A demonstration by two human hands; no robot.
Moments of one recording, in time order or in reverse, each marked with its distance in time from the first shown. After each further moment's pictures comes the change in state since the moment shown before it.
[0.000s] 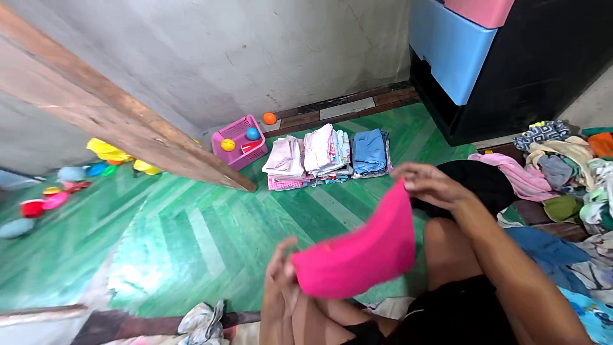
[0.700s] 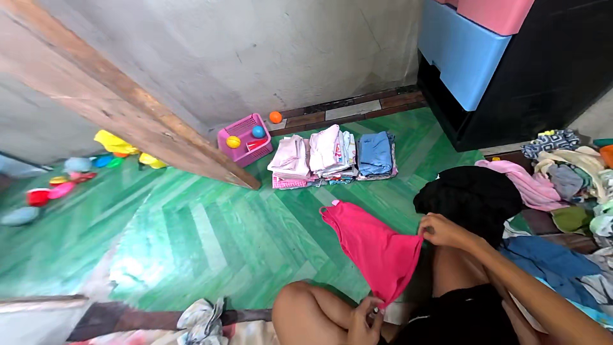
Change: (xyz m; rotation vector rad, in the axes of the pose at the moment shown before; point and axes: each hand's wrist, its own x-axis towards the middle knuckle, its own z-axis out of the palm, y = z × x) left_hand -0.117 -0.162 0.038 0.727 -0.027 -0.510; right_hand -0.060 0.111 -0.051 -1.130 -0.137 0.448
